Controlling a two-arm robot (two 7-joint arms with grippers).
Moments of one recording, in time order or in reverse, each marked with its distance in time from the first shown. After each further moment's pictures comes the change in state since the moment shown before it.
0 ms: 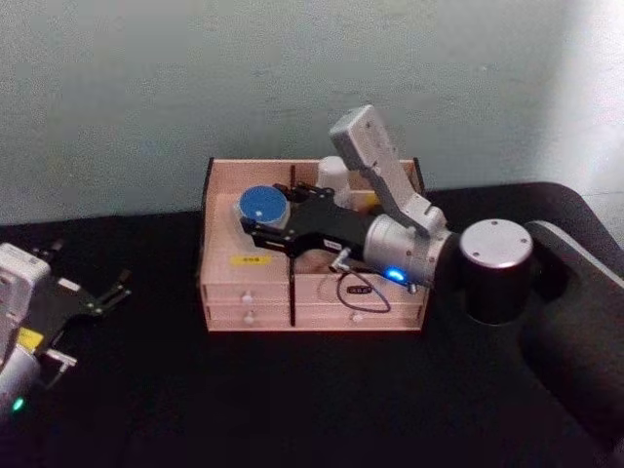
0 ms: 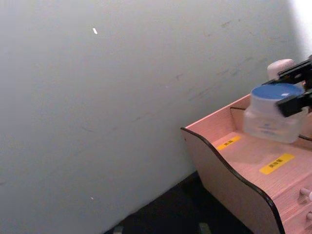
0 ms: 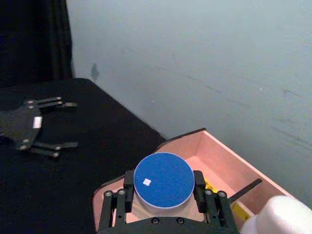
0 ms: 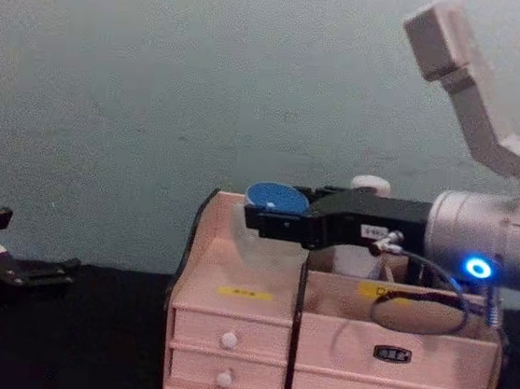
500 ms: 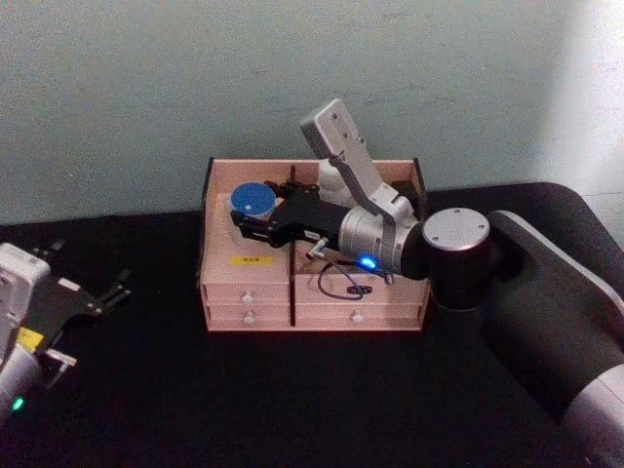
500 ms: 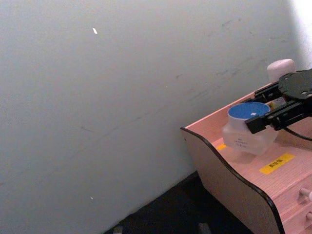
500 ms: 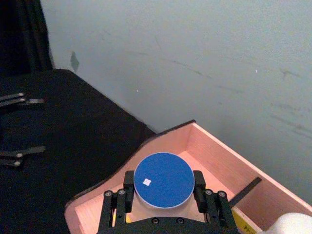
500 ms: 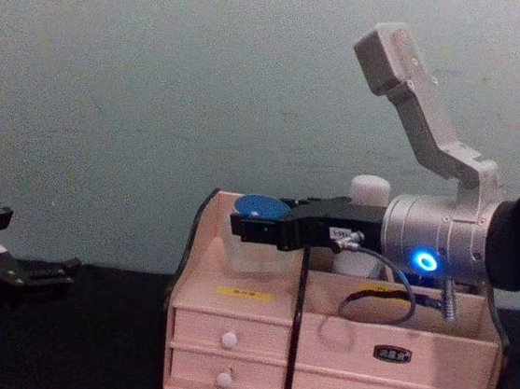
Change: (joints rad) left arm 0.000 0.000 0.000 0.000 0.000 0.000 0.000; right arm 0.095 -0.115 0.007 0.204 -0.053 0.011 -0.040
